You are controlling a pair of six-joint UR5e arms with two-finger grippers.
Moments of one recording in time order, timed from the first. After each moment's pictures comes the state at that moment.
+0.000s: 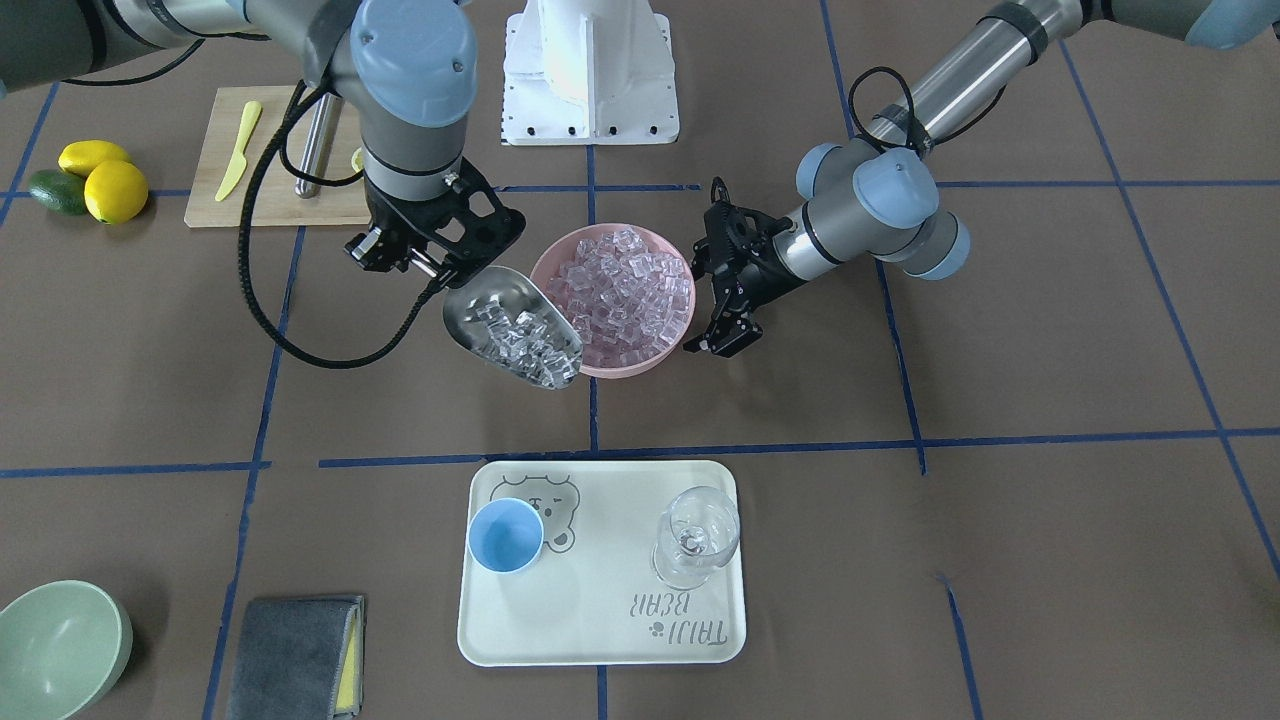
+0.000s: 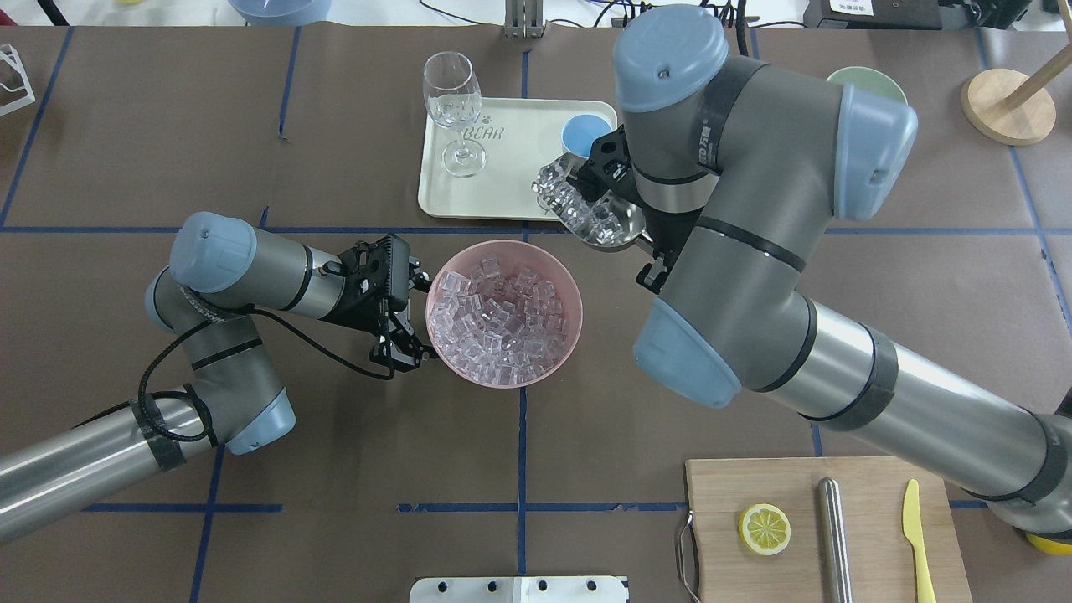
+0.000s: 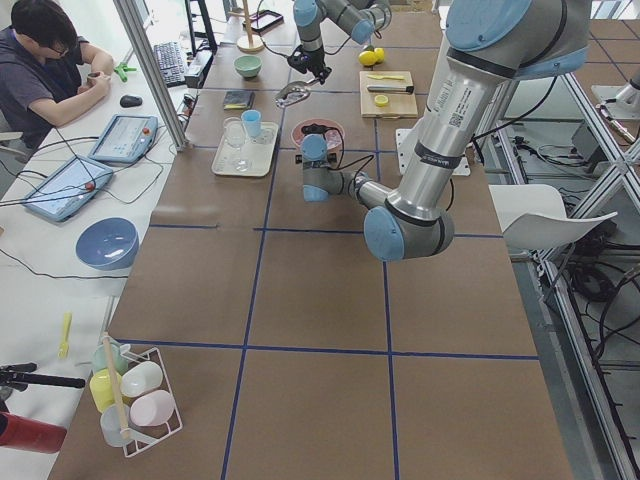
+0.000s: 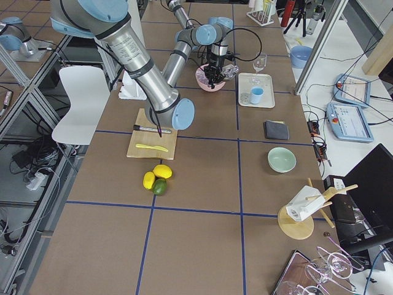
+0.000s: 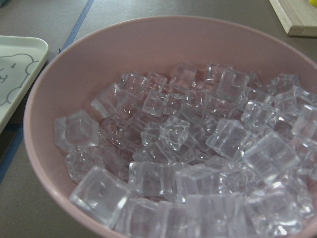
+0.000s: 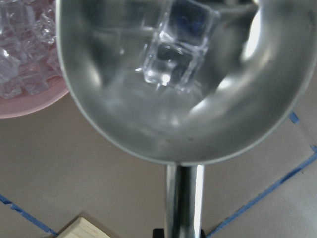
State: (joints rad) left arm -0.60 -2.08 -1.33 -2.77 -2.12 0.01; right arm 0.70 -0.77 1.81 -2.32 1.99 0.08
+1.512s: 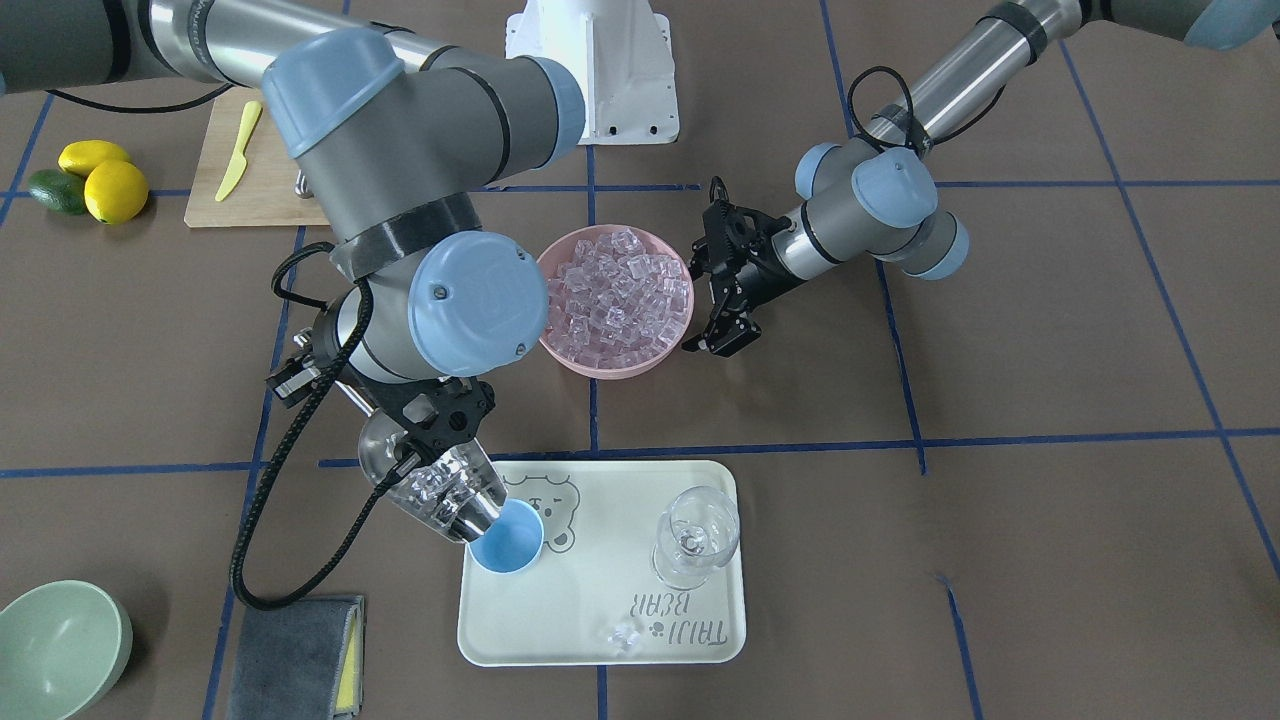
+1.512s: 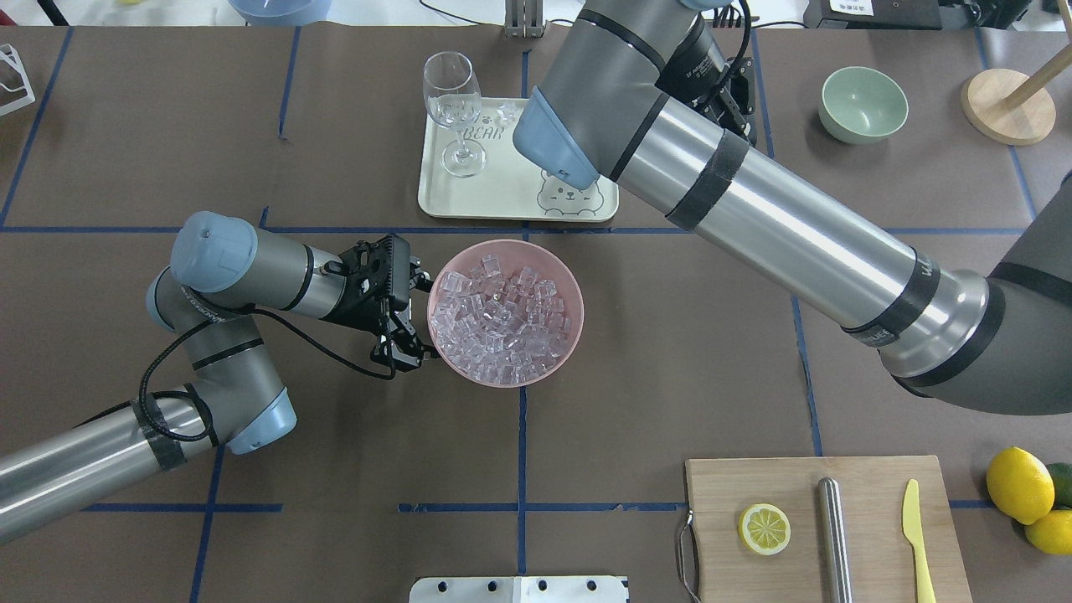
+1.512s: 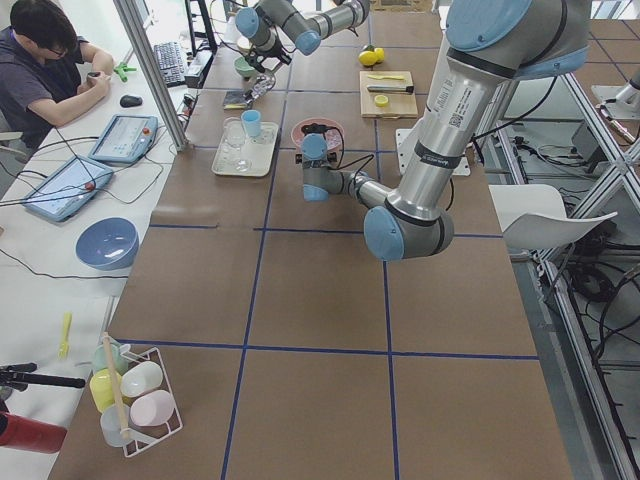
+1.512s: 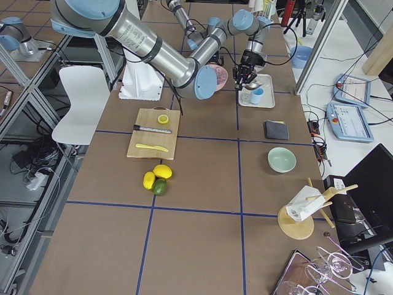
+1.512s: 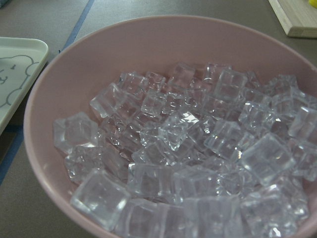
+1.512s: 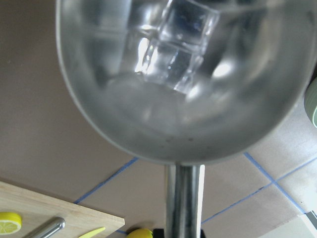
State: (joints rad) left arm -0.59 -2.08 -1.33 -2.77 -2.12 0.01; right arm 0.83 -0.44 1.23 -2.53 1.81 -0.19
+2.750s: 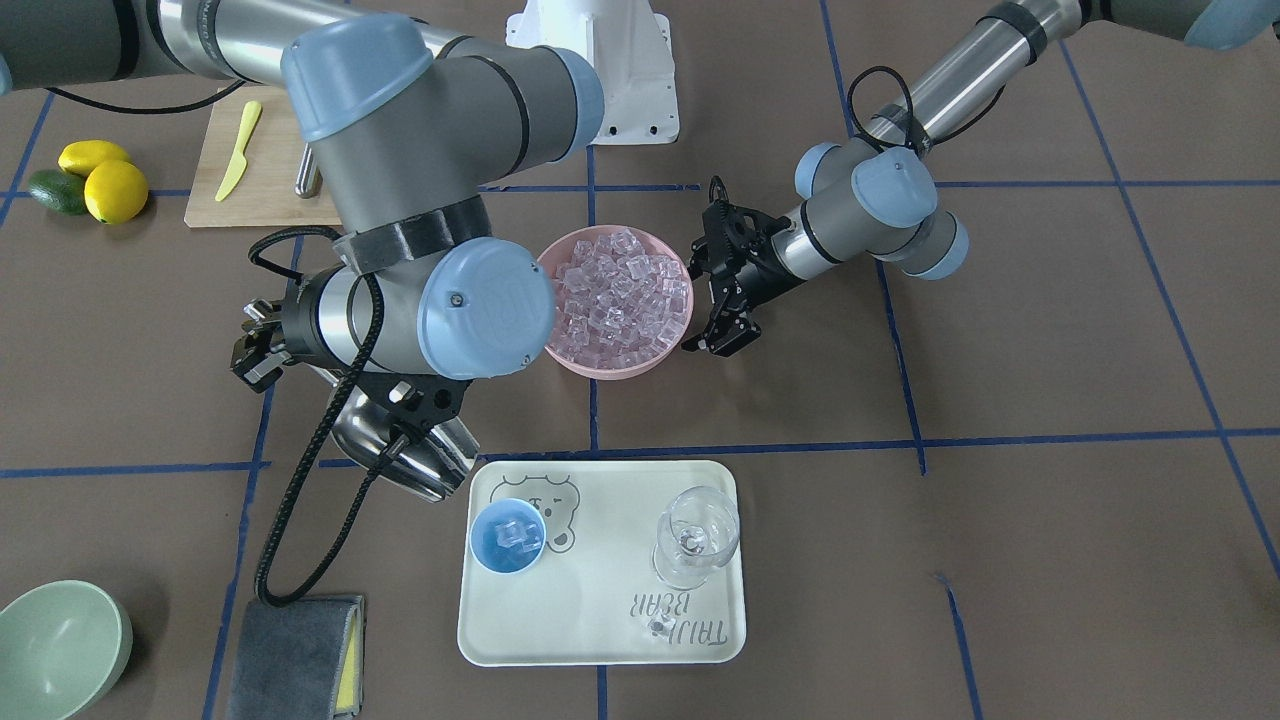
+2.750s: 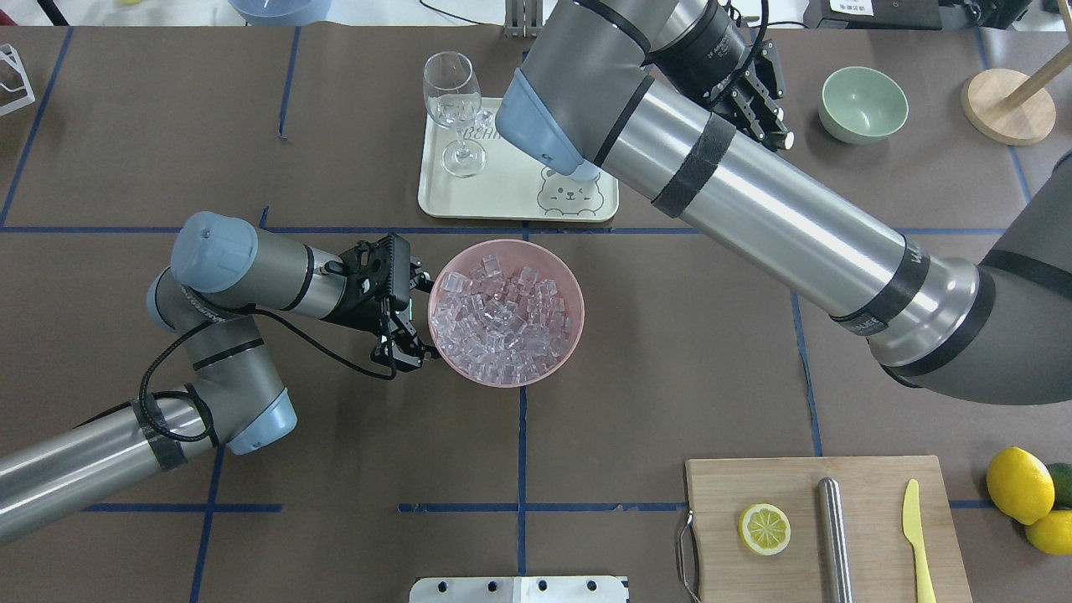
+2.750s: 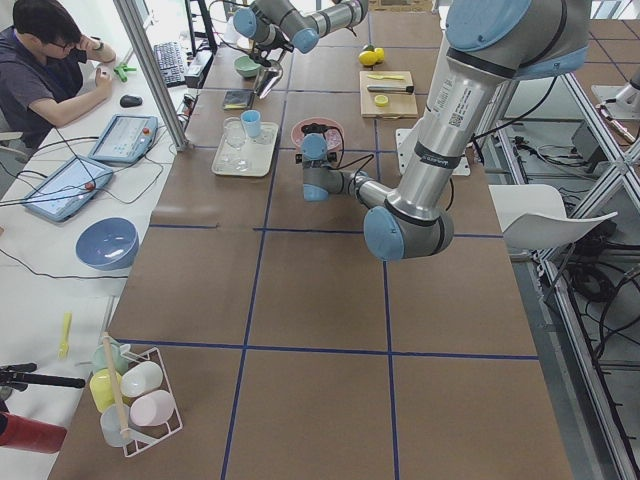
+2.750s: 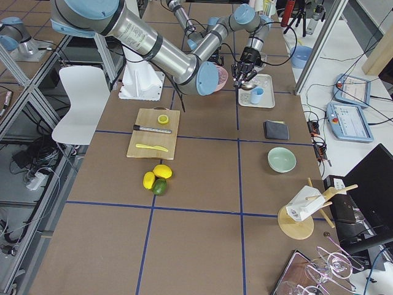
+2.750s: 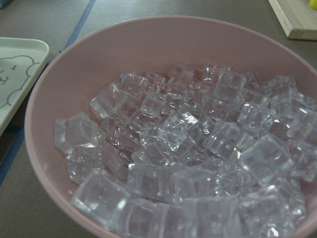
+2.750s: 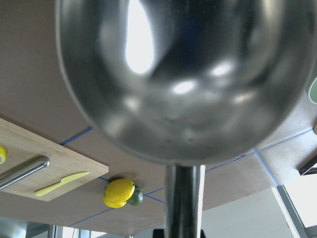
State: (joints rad) left arm -0.59 -2.08 -1.33 -2.77 -2.12 0.00; right arm 0.84 -0.40 1.20 -2.67 1.74 -0.36
